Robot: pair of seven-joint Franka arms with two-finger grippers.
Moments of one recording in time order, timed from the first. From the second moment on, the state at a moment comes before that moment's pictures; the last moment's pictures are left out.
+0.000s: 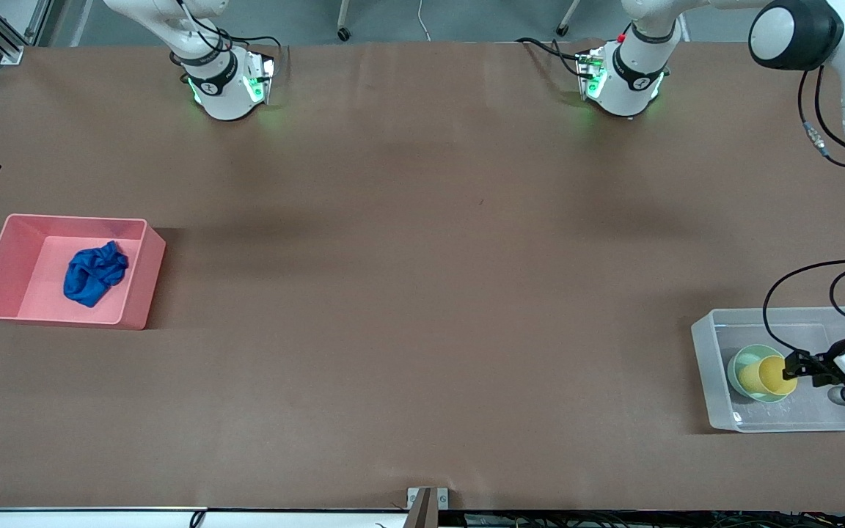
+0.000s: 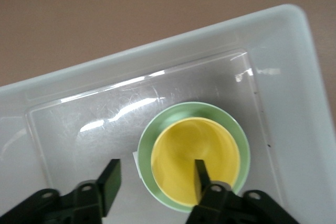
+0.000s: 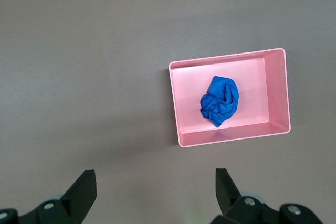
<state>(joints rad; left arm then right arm) 0.33 0.81 -0.11 -1.23 0.03 2.15 0.51 -0.06 -0.05 -0.06 -1.48 -0.03 1.46 0.05</state>
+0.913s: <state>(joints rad) 0.25 0.52 -0.21 -1.23 0.03 1.72 0.28 -0.06 -0.05 -0.06 -1.48 -0.03 1.46 0.05</state>
